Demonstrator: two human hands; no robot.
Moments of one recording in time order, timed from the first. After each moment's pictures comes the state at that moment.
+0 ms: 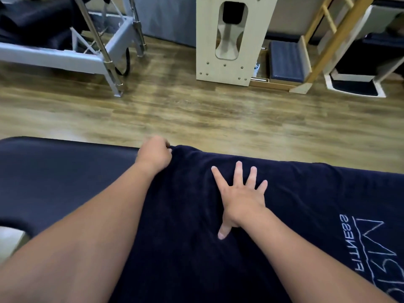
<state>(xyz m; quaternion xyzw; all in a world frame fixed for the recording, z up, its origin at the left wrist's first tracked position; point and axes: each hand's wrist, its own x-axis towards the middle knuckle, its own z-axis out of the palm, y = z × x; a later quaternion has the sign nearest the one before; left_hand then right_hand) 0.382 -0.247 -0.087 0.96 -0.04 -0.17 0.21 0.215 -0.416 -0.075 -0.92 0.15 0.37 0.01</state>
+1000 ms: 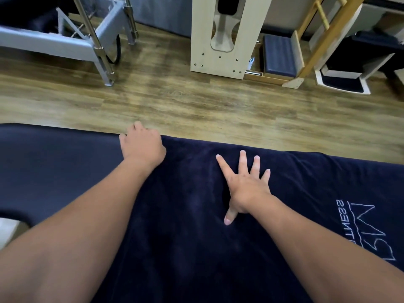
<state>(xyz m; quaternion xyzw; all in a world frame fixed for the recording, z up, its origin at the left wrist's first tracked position) 0.367 -0.217 -0.080 0.99 -0.09 -0.08 -0.04 0.214 -0.411 -0.075 -0.92 0.17 0.35 0.03</state>
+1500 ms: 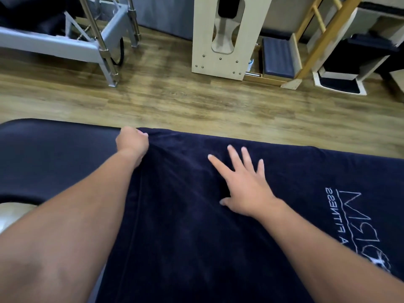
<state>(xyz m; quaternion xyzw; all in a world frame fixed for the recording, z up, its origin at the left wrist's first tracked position) 0.366 -0.175 -0.073 0.90 0.17 -0.11 0.39 0.170 -0.393 -0.053 -0.98 0.06 0.19 0.06</state>
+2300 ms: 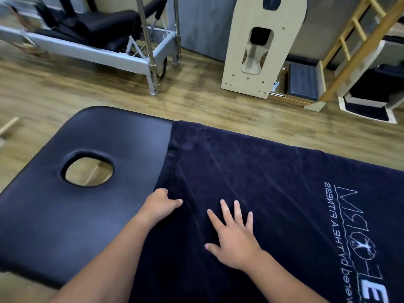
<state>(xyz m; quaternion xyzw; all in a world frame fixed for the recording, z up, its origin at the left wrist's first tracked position) 0.126 -0.079 -0.070 0.87 0.12 -0.32 0.36 -0.003 -0.292 -0.072 -0.96 -0.02 0.26 0.09</state>
